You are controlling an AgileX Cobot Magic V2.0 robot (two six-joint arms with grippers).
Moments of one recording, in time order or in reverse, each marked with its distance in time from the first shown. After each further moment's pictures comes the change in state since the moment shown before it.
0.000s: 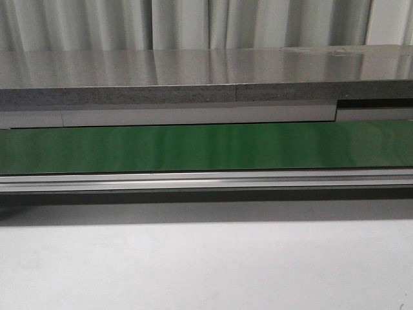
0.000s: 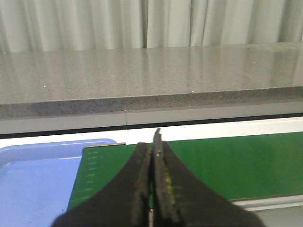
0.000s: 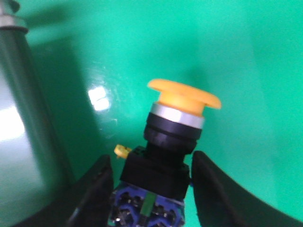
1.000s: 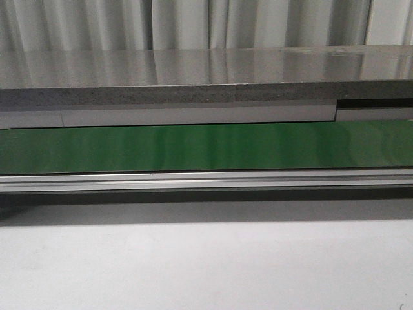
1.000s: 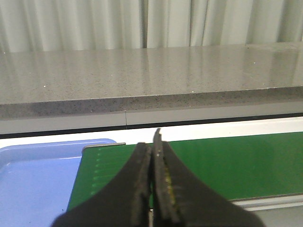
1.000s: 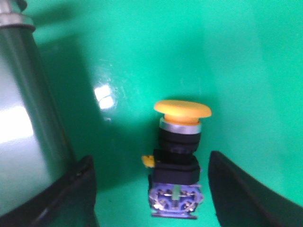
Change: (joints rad) left arm 0.000 0.000 0.000 0.000 0.000 0.000; right arm 0.000 0.000 0.000 0.020 0.008 0.000
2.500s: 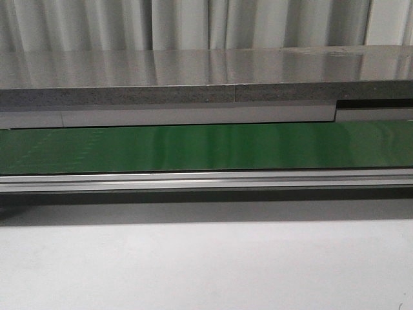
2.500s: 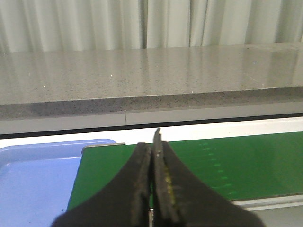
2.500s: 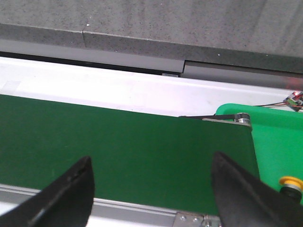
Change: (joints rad) left arm 0.000 0.000 0.000 0.000 0.000 0.000; right arm 0.464 -1.129 0.747 0.040 -0.464 0.000
